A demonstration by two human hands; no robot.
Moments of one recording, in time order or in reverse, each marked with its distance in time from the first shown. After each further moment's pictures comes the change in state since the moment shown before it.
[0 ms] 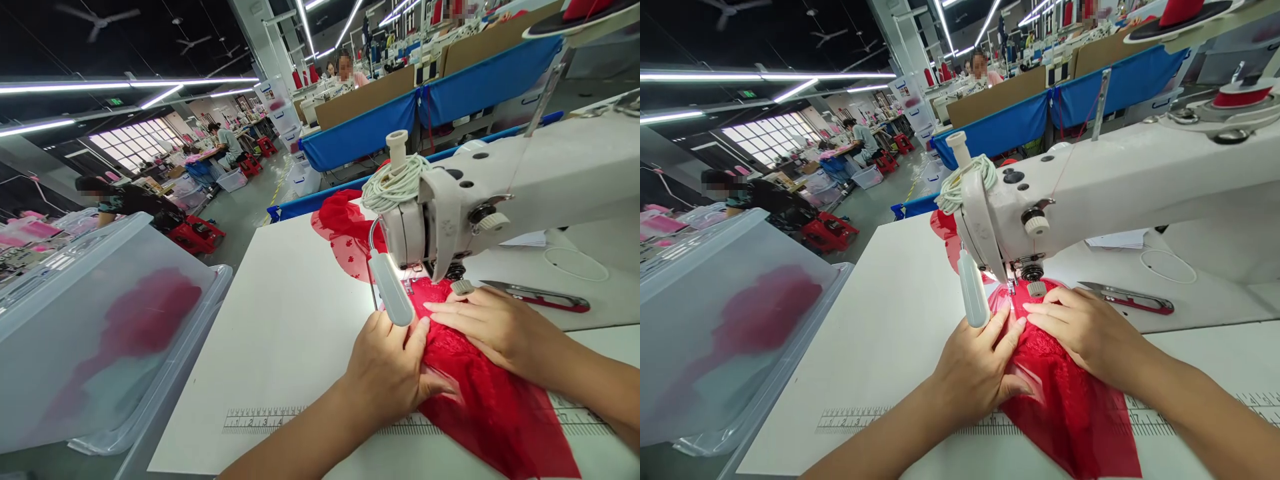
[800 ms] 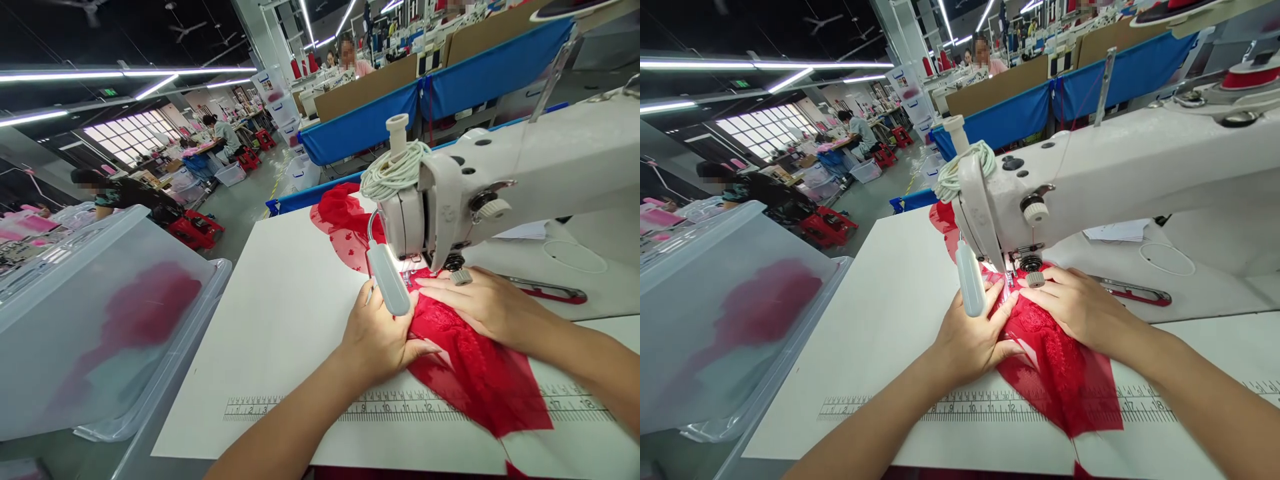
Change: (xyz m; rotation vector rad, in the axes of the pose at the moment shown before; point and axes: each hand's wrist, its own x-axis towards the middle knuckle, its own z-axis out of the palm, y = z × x) left_hand 0.013 -0.019 0.002 0.031 0.014 0.010; right_hand 0.005 0.019 0.011 -0.041 -0.033 0.051
